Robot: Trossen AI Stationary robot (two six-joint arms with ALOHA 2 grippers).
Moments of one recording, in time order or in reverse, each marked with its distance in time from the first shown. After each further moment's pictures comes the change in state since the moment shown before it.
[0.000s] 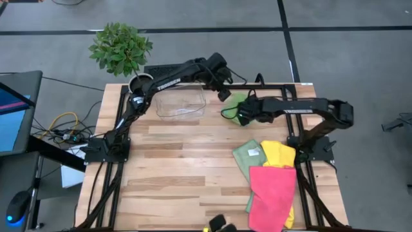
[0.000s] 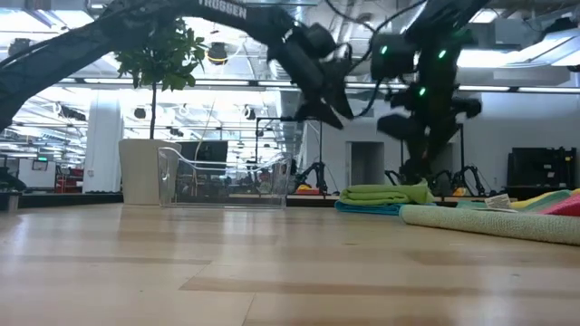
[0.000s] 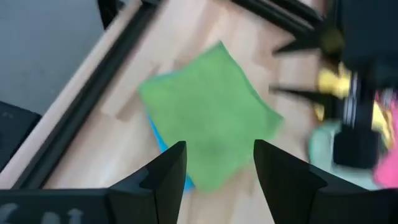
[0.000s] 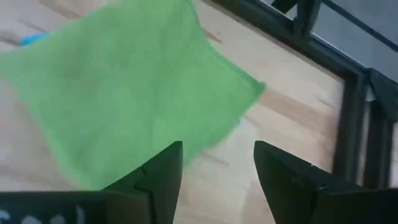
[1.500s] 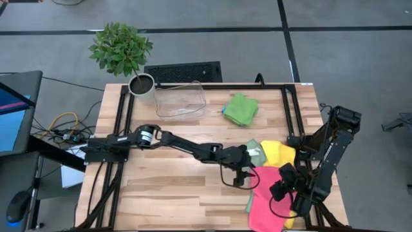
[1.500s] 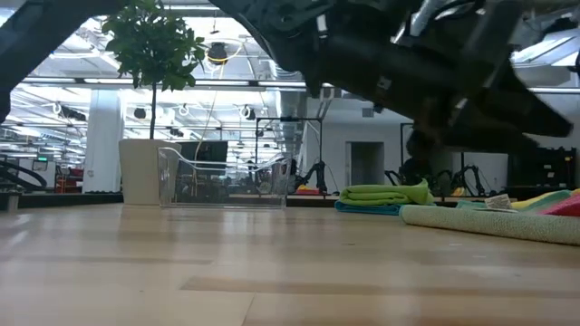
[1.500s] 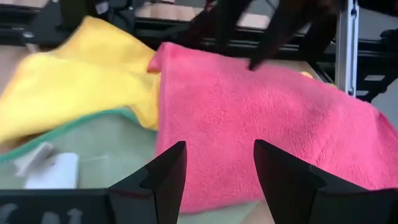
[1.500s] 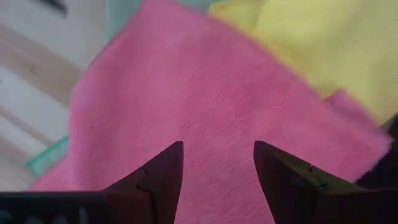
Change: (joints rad) left arm -0.639 0.084 -0.574 1.113 -0.189 -0.075; right arm 1.392 0.001 -0.049 -0.191 -0.255 1.391
